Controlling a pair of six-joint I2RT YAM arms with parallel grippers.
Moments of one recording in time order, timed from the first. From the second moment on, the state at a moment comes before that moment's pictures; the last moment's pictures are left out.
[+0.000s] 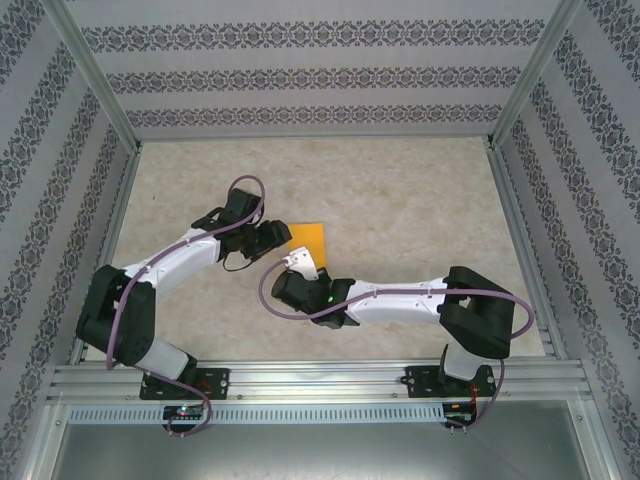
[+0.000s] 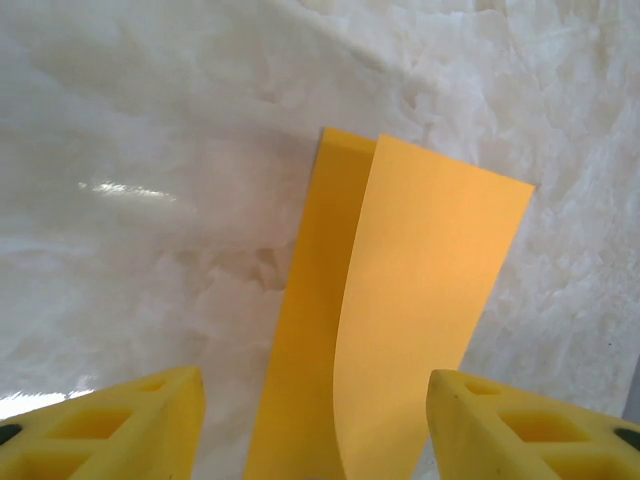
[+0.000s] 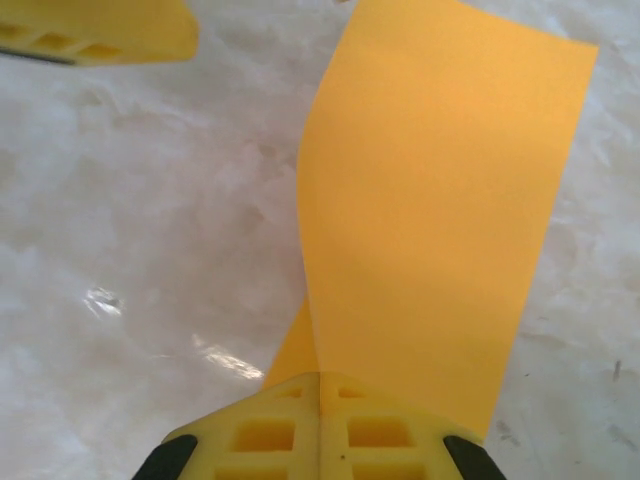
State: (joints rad) left arm -0.43 1.50 0.96 -0.43 0.28 -0.89; right arm 1.22 1.68 1.01 -0.32 0.59 0.57
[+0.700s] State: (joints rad) left arm -0.44 1.44 0.87 -0.46 0.31 -0.87; right arm 1.17 1.58 1.06 -0.48 0.53 0.83
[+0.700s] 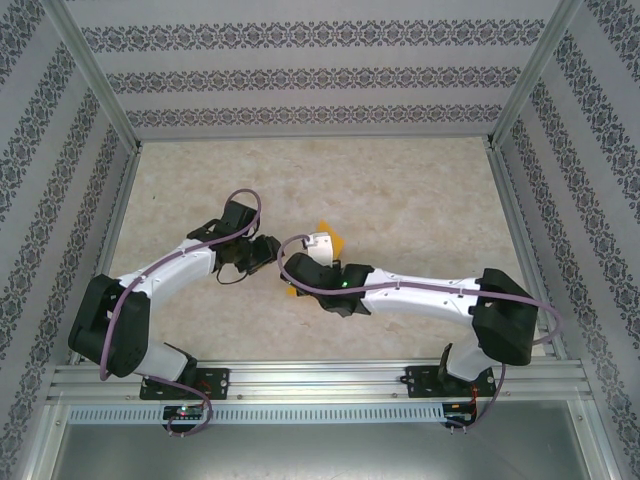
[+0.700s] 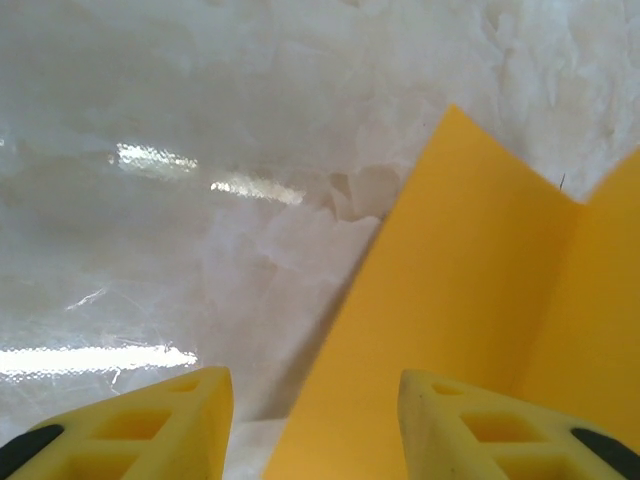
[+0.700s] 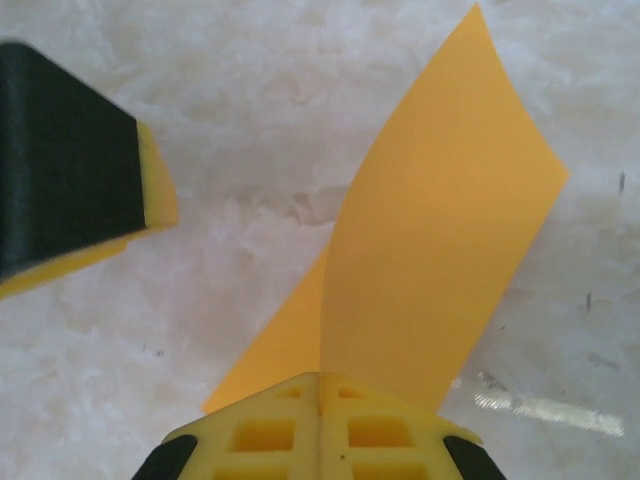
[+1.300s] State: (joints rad) left arm -0.58 1.46 0.76 -0.40 0.38 -0.92; right arm 1.18 1.65 0.94 -0.32 0.41 0.94
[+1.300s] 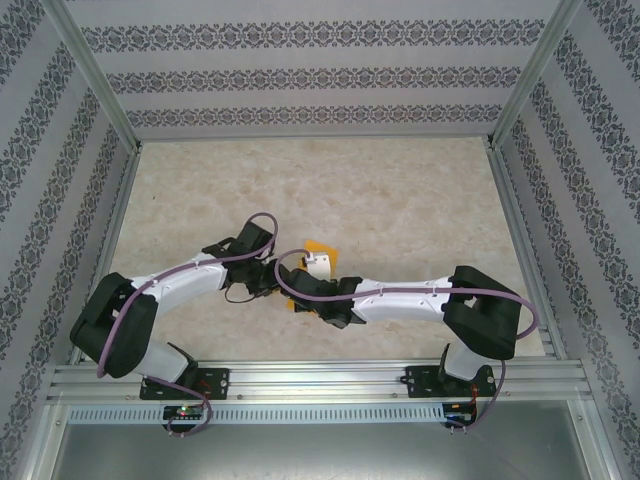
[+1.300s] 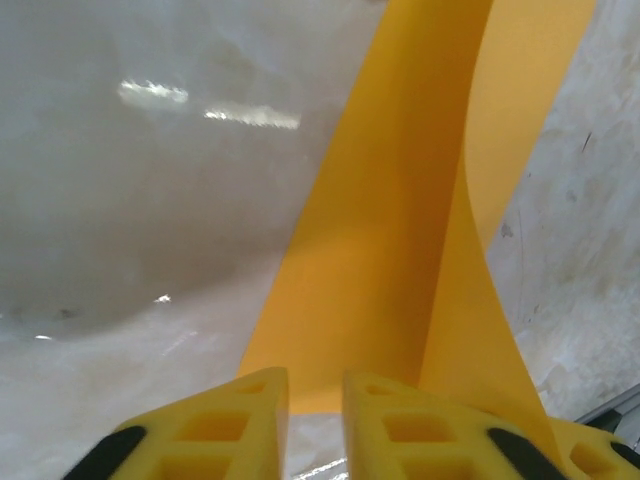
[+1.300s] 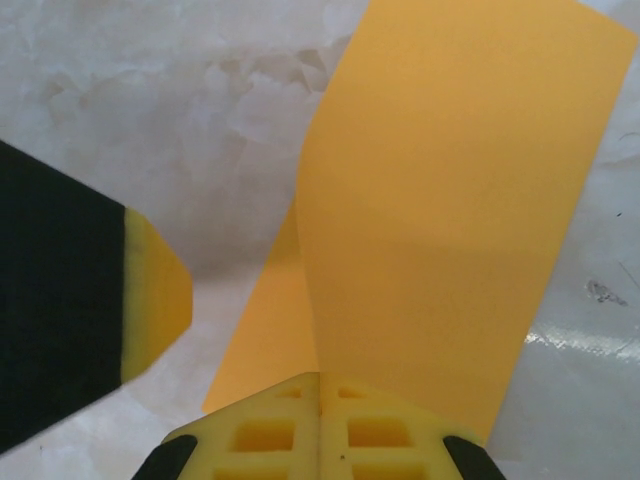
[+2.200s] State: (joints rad) left arm -0.62 1.59 0.72 -0.27 0.39 -0.95; right arm 1.12 1.64 0.82 -0.14 0.24 0.94
